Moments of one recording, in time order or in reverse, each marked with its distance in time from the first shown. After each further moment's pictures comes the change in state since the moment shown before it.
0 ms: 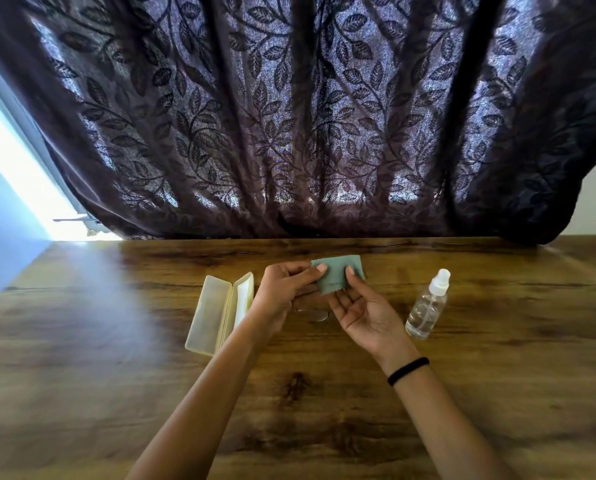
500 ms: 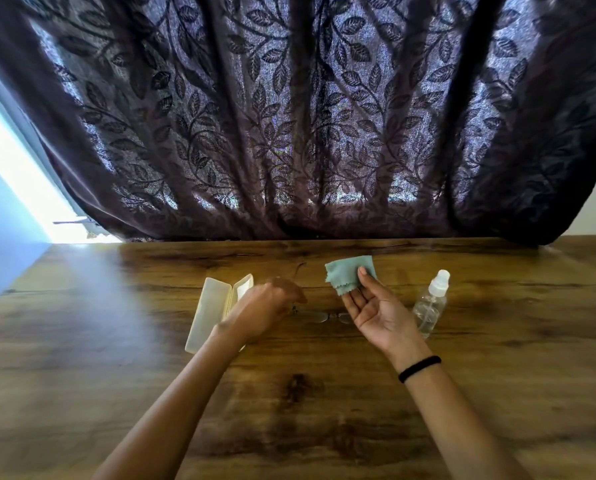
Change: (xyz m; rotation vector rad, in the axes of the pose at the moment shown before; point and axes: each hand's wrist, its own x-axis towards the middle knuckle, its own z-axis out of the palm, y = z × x) left_hand 0.009 -0.019 -0.054 1.529 -0.198 0.587; right_hand -0.001 -0.016 -0.008 -0.047 0.073 -0.048
